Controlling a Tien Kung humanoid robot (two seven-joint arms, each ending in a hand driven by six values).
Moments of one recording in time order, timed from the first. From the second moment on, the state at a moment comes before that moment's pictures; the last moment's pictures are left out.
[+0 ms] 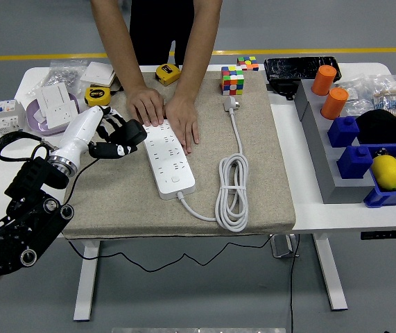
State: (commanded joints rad) left arm -0.48 0.23 -1.00 -1.10 1.87 0.25 0.03; right arm 0.09 -0.17 1.26 0.18 -1.19 0.01 -0.07
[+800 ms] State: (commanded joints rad) left arm -0.62 0.20 -0.79 -0.83 1.91 0.23 0.02; right arm 0.09 -0.17 1.26 0.18 -1.19 0.01 -0.07
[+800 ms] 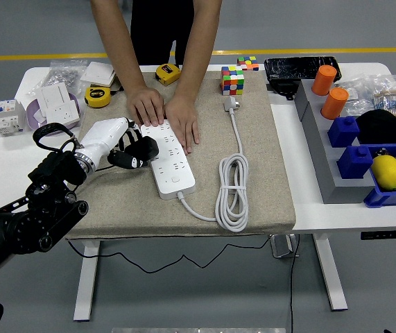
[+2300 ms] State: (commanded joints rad) left arm -0.66 0.22 -0.72 -0.83 1.92 0.19 0.04; right arm 0.09 -0.18 1.25 0.18 -1.18 0.01 -0.07
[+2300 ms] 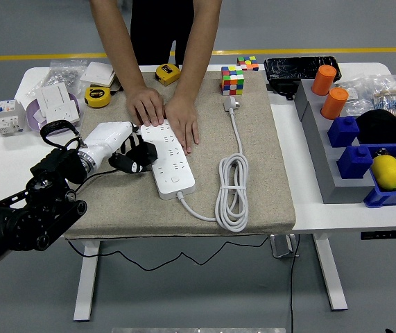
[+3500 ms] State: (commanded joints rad) left arm -0.65 0.24 -0.75 -0.87 1.88 0.08 0.04; right arm 0.09 -0.18 1.26 0.18 -1.18 0.00 -0.07
